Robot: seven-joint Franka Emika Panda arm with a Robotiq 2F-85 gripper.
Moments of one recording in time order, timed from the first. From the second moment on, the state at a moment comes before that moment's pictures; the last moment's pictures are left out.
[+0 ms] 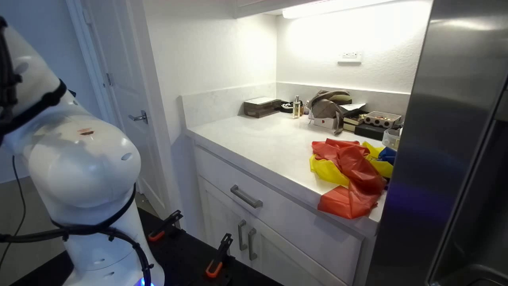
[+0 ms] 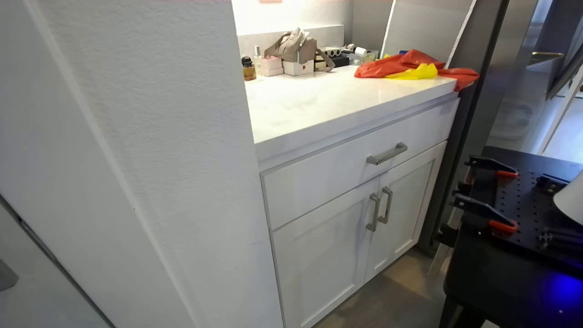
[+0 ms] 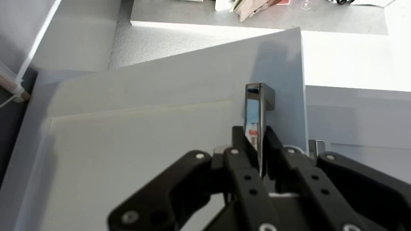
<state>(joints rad) -0.16 -0.44 -0.07 -1.66 -0.21 2.16 0.08</state>
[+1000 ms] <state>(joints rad) -0.15 -0.54 -0.12 -1.66 -0.19 1.97 0.02</state>
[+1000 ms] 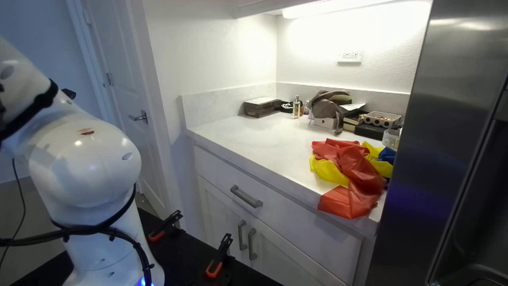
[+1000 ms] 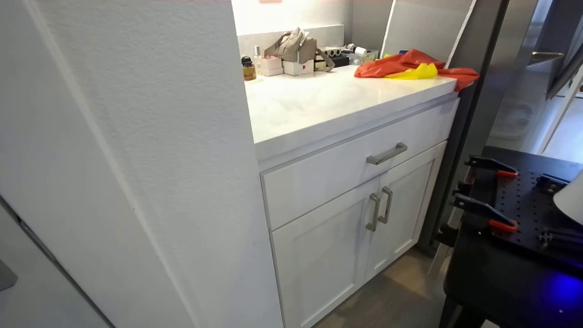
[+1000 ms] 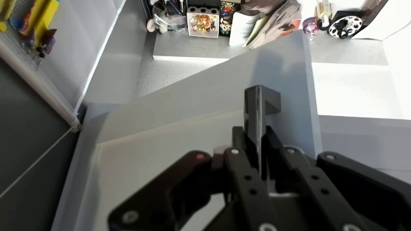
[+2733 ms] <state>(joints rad) -0.18 -0.63 -0.17 -1.69 -0.19 1.82 0.00</state>
